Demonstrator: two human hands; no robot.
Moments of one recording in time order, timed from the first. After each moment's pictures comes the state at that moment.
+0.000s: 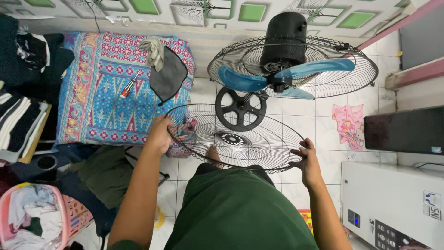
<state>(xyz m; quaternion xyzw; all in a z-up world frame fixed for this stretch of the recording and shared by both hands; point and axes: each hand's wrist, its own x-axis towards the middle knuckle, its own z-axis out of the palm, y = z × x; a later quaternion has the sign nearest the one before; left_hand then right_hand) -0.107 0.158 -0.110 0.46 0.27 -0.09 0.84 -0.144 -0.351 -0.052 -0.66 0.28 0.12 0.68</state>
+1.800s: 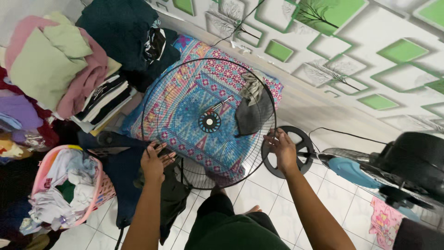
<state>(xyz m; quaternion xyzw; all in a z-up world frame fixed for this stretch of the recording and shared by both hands) -0.200 0.451 -0.138 0.43 0.54 0.20 0.70 0.068 0.089 -0.153 -0.63 0.07 0.28 0.72</state>
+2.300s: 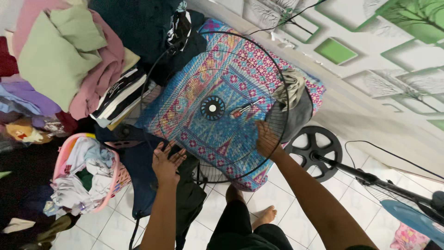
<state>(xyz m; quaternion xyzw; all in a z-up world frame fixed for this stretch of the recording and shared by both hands) -0.180 0.501 -0.183 0.32 0.58 0.27 0.70 0.101 0.239 -0.311 -0.80 -0.57 0.09 0.14</state>
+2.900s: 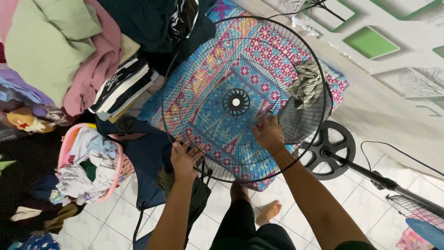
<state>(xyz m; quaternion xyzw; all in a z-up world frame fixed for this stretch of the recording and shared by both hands) -0.144 0.485 -0.219 0.28 0.61 0.22 0.71 0.099 0.305 -0.294 -0.88 -0.34 0.27 0.17</state>
